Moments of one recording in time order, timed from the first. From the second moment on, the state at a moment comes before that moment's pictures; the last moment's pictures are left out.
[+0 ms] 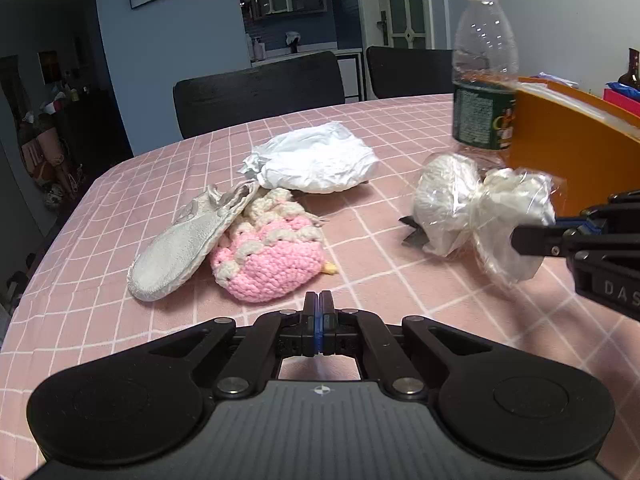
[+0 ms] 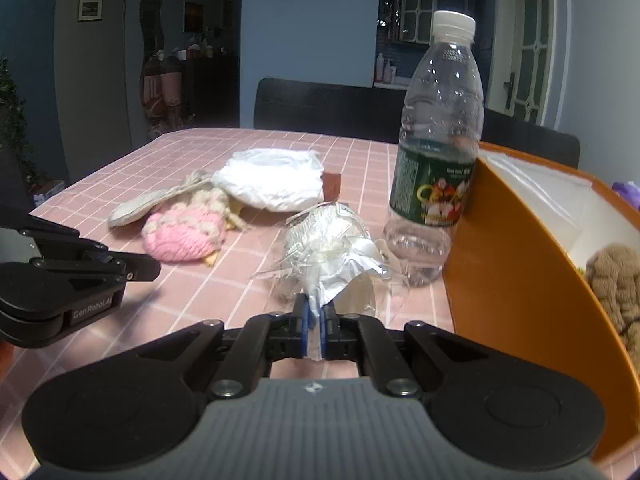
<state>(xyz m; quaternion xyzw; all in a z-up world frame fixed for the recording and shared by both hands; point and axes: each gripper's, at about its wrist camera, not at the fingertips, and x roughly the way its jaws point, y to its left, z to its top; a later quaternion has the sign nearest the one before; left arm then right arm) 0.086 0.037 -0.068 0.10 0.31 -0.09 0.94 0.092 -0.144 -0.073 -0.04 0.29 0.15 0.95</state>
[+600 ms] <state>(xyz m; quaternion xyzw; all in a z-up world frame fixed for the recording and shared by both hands) 0.087 0.030 -0.050 0.12 0.31 -0.10 0.94 0.124 -0.137 -0.041 -0.12 0.30 0.19 0.93</state>
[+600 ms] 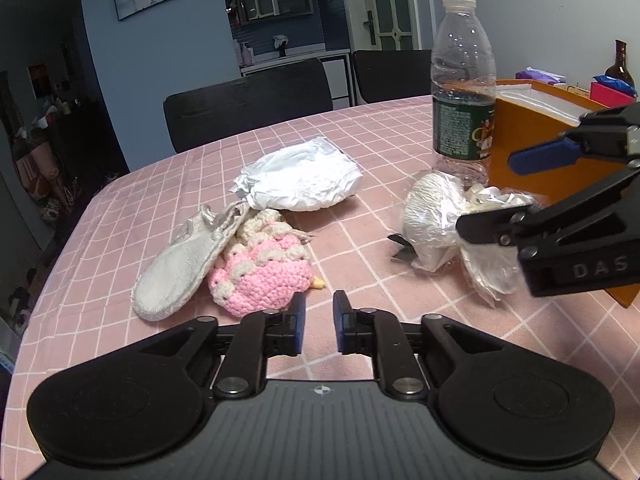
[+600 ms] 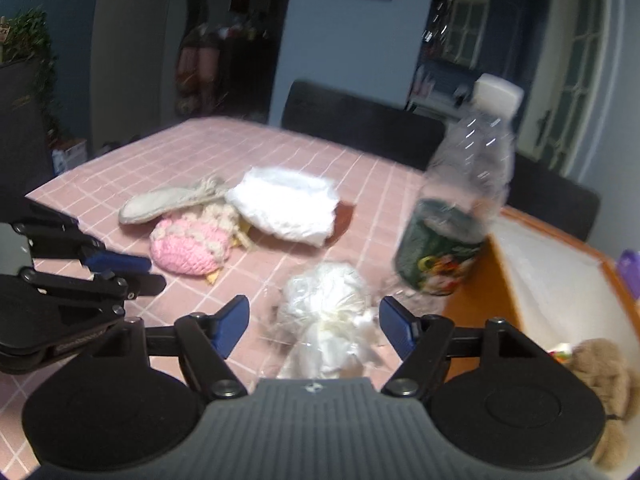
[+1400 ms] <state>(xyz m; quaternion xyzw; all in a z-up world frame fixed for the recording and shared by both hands) 0.154 0.022 -0.087 0.22 0.31 -0.05 0.92 0.168 -0.140 -0.069 -0.09 0.37 0.19 0.91</state>
